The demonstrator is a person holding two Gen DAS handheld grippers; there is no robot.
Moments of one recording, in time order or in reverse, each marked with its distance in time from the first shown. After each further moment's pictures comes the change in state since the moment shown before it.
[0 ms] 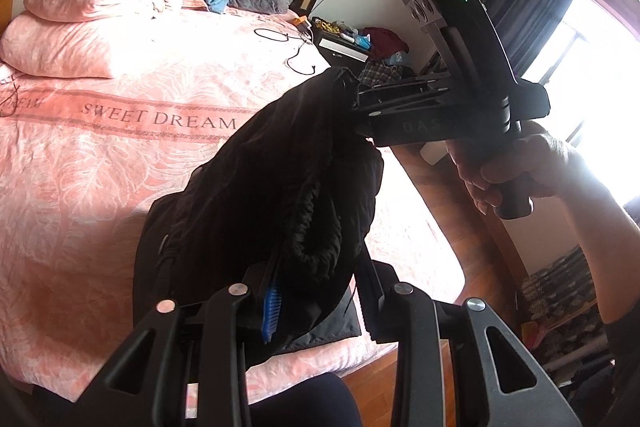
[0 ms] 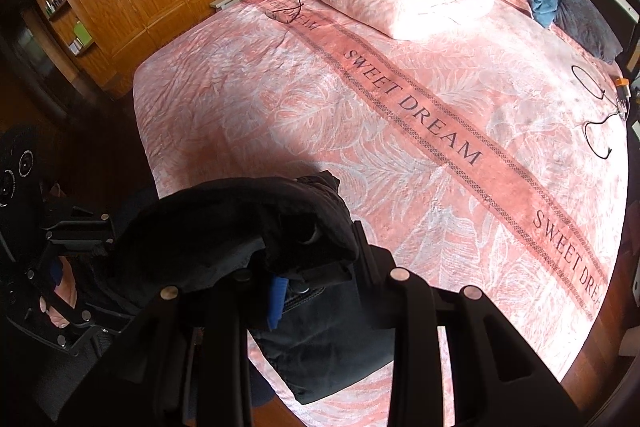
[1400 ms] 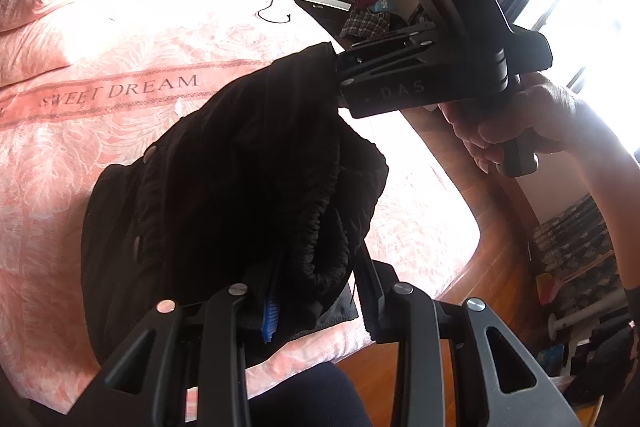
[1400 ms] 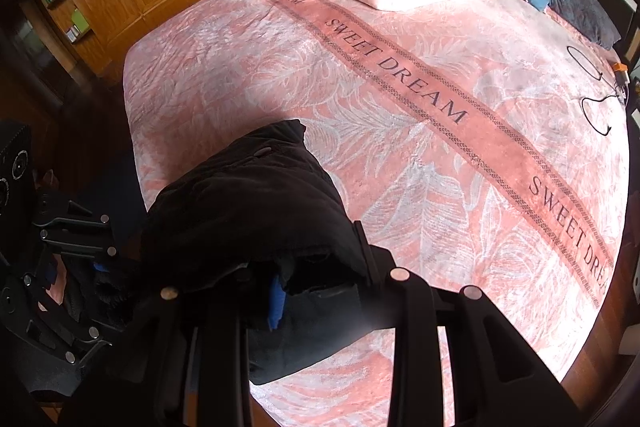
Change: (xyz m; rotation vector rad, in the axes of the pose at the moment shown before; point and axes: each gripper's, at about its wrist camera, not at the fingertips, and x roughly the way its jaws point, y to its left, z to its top) left arm 0.086 -0.040 -0.022 0.099 0.171 0.016; right arm 0.031 -0.047 -0.069 -0.011 0.019 -0.004
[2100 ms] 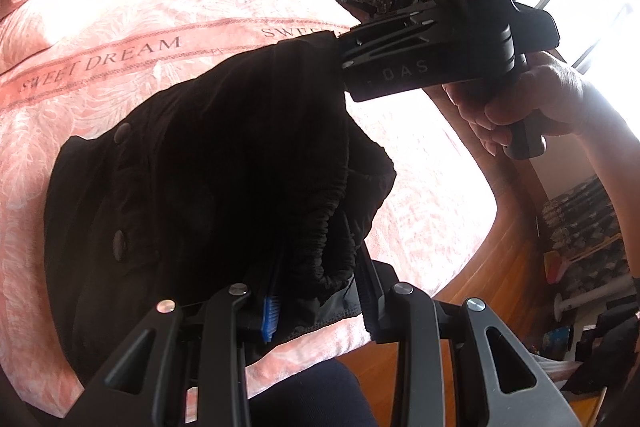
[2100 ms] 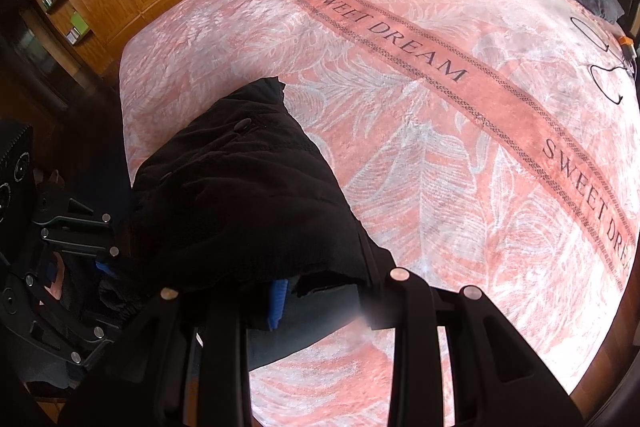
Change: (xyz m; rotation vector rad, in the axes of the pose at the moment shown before) left arm 0.065 -0.002 -0.003 0.020 0.128 0.038; right arm 0.040 -0.035 -0.044 0.034 0.025 0.044
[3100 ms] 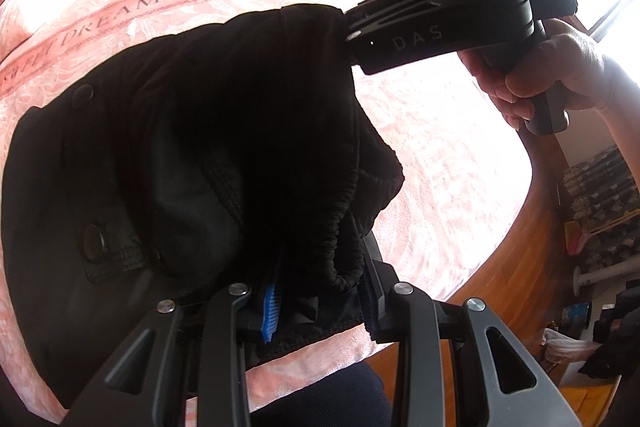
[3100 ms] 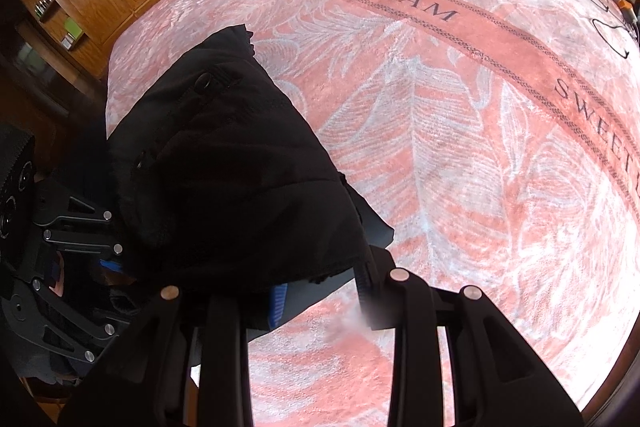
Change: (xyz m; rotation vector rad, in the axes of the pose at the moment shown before) left arm 0.070 0.006 -0.005 0.053 0.138 0.079; right arm 0.051 -0.035 -0.050 0.057 0.026 0.032
